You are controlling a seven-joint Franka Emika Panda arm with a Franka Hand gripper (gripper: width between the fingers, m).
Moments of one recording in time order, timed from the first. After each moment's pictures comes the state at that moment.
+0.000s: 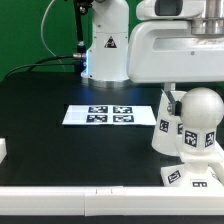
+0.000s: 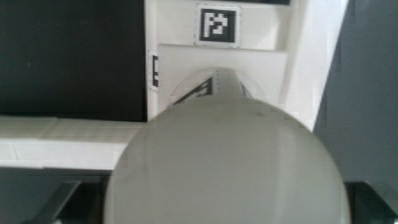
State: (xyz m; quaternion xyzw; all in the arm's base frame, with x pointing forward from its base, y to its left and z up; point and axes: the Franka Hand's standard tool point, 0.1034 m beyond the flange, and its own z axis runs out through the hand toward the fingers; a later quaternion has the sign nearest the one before) arm 0.625 0.093 0.117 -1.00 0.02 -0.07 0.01
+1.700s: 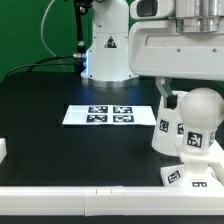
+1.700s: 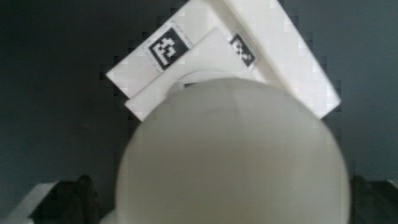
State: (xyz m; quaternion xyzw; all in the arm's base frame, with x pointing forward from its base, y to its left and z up) arm 0.623 0.096 0.122 -0.95 0.31 -0.04 0.04
